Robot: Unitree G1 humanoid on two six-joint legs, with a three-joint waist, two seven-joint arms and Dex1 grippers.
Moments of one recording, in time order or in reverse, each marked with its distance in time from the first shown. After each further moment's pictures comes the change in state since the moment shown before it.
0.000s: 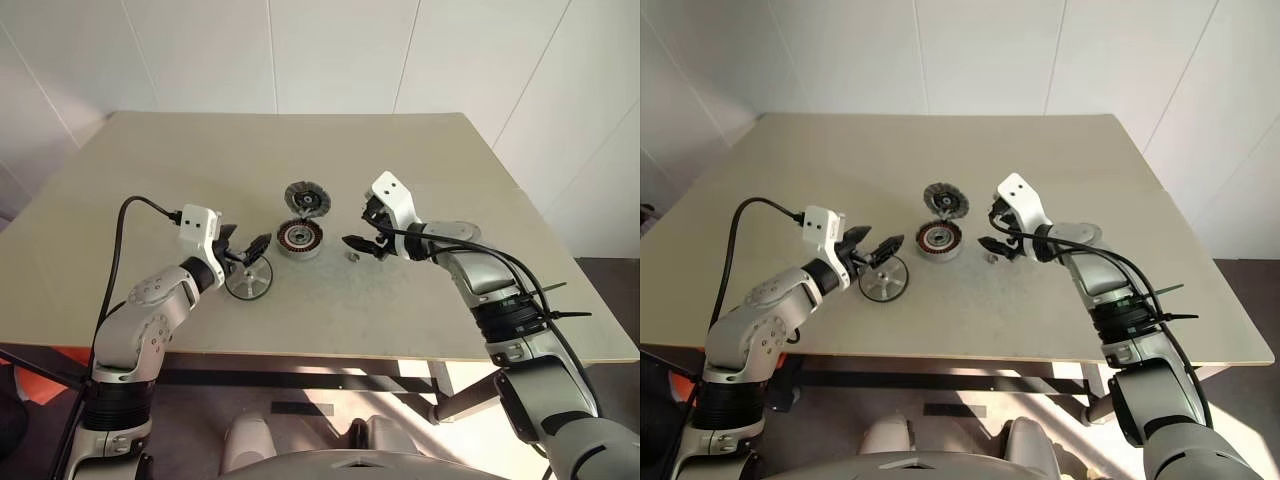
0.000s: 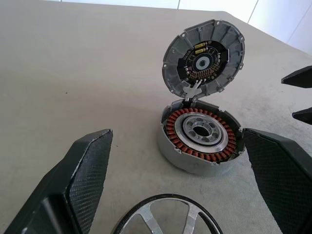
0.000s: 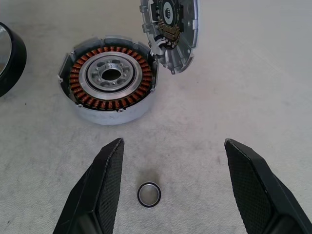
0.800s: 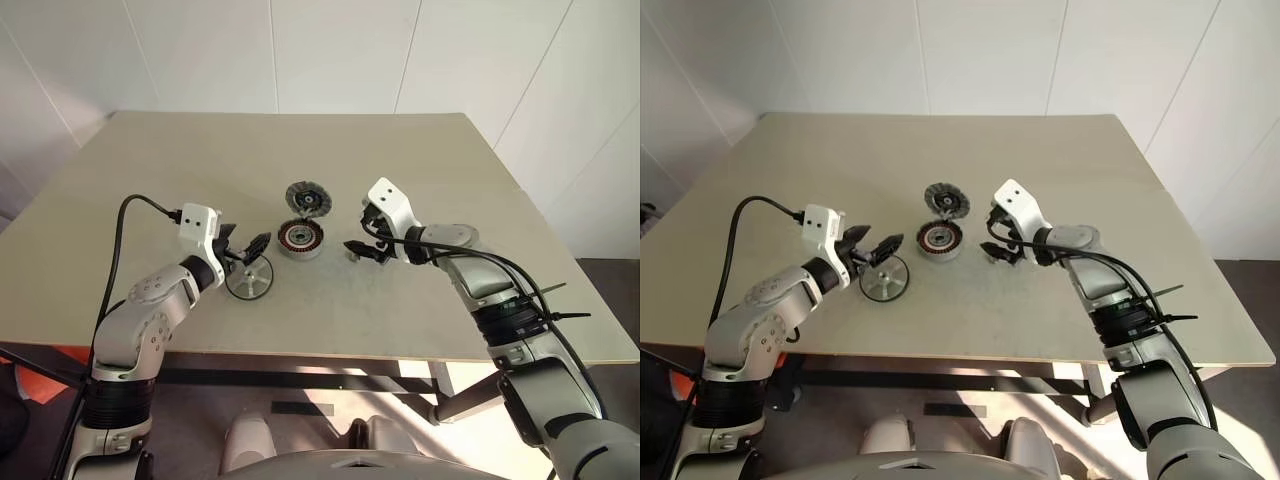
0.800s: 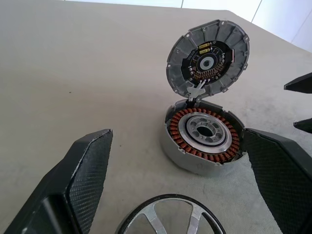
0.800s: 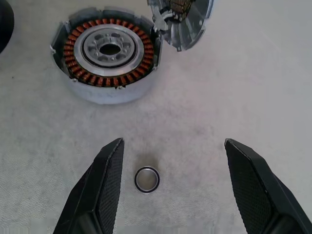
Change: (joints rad) left arm -0.008 -0.001 0.000 -0.003 -0.001 0.017 0.012; right arm 0.037 -0.024 0.050 0.016 -0.062 -0.032 -0.001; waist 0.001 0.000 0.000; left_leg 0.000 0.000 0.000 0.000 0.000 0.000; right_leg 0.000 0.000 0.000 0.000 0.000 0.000
